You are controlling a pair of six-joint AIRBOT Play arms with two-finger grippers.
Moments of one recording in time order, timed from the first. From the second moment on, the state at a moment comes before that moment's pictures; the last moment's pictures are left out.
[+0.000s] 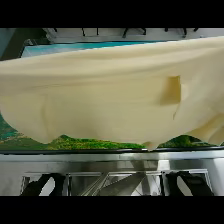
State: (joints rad) left arm 0.25 -0.93 2.18 1.10 -1.84 -1.61; right arm -0.12 -0.78 2.06 -1.16 1.41 1.44
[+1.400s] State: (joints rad) left arm 0.03 -1.72 1.72 1.46 -1.43 -1.44; right arm -0.10 -1.55 1.45 -0.94 0.89 1.26
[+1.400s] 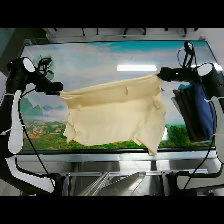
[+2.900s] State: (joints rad) left arm 0.35 -1.14 0.68 1.15 -1.47 -1.21; right arm -0.14 -1.40 1.46 -0.94 1.47 1.44
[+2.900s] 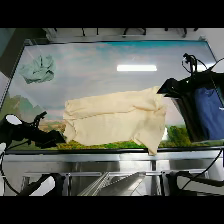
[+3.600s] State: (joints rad) left arm 0.20 -1.18 0.61 1.12 -1.19 -1.14; right arm -0.06 -1.40 1.46 -0.88 1.47 1.44
